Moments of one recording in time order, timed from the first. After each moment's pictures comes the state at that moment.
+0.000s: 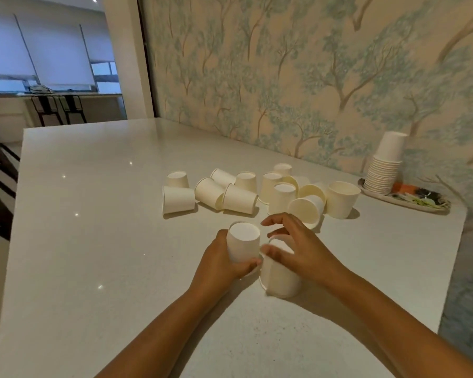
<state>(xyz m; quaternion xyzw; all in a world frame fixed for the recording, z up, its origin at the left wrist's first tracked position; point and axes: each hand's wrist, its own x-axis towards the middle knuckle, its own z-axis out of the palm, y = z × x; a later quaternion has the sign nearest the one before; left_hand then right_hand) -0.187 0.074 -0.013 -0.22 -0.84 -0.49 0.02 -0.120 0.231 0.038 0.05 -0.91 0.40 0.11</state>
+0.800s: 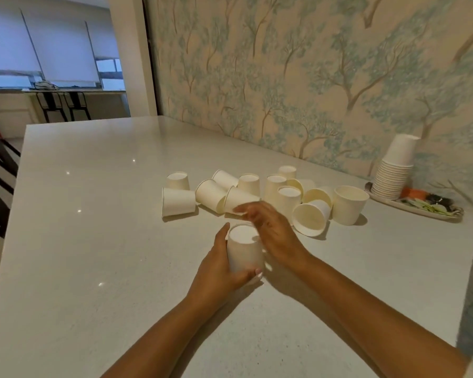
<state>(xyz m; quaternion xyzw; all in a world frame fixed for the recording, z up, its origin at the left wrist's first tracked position) -0.186 0.072 -0.009 -0.22 -0.83 -0.51 -0.01 -0.180 0.207 0.036 0.13 -0.83 0.51 0.18</state>
